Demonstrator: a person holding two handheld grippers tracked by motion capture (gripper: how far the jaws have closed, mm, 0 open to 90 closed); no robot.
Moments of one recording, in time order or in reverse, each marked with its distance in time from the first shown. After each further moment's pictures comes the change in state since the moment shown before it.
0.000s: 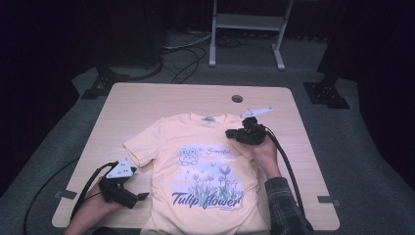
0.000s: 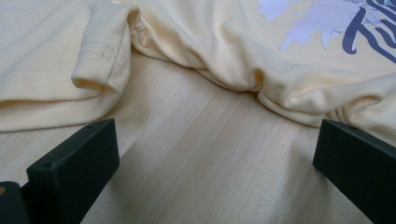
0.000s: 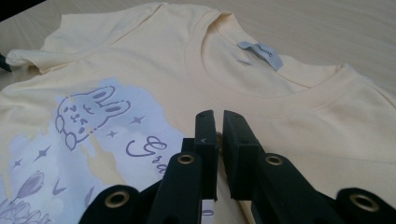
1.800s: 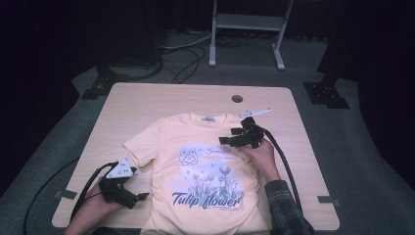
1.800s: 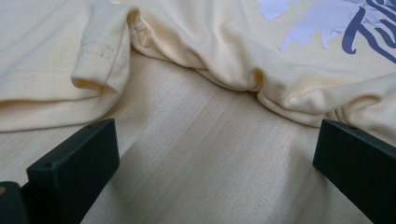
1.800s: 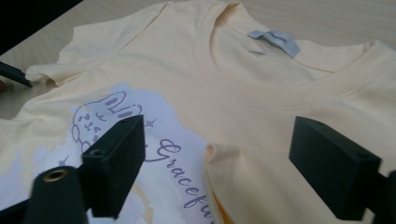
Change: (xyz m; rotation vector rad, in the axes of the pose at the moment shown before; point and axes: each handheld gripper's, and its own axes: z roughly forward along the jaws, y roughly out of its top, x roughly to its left) left arm 0.000 0.000 0.000 0.001 0.001 0.000; right arm -0.004 -0.004 0.010 0.006 0.064 0.104
